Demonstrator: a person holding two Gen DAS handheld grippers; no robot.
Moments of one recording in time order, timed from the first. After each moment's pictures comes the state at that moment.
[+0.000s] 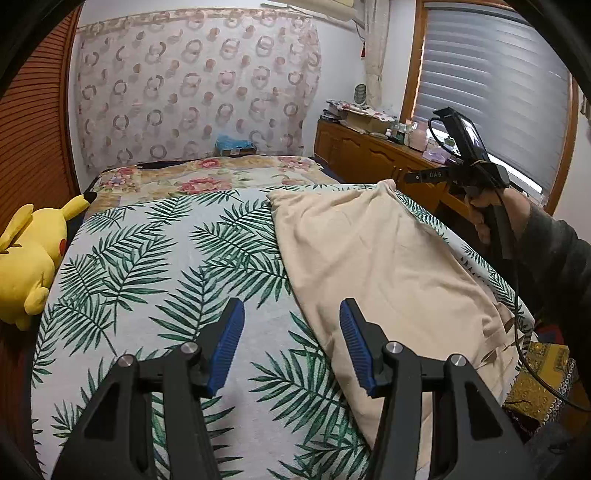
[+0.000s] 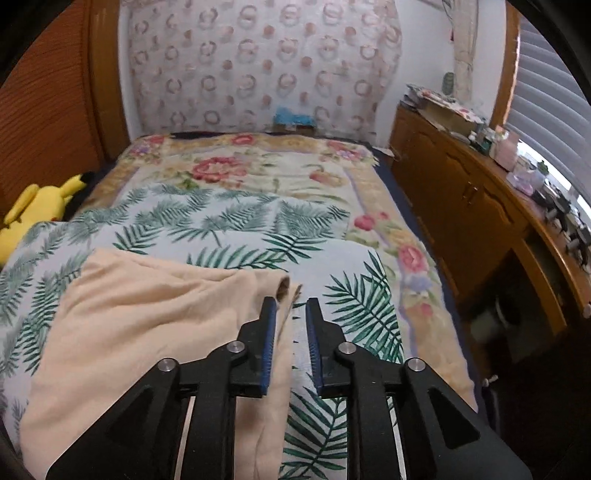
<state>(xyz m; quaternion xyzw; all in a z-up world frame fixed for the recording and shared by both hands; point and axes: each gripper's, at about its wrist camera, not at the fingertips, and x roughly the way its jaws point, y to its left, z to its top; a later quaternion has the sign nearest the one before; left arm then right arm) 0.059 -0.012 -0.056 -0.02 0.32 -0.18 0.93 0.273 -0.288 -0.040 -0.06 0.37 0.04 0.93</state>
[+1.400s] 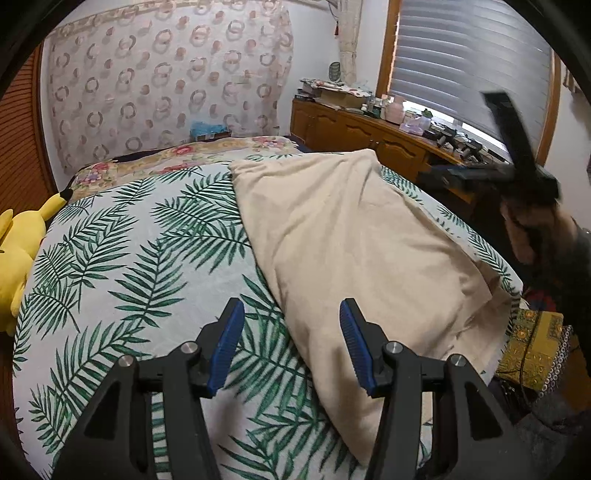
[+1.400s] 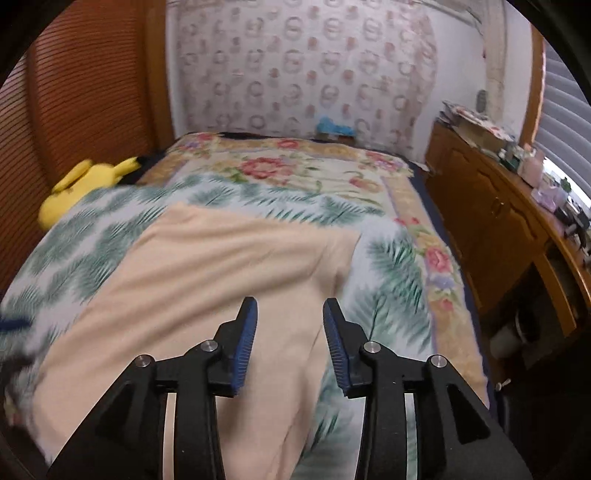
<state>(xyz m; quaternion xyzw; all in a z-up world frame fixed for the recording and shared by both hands) 0.039 -0.045 -0.073 0.02 0.35 -0.22 0.91 0.149 -0.270 -0.045 -0.08 0.36 0.12 0.92</state>
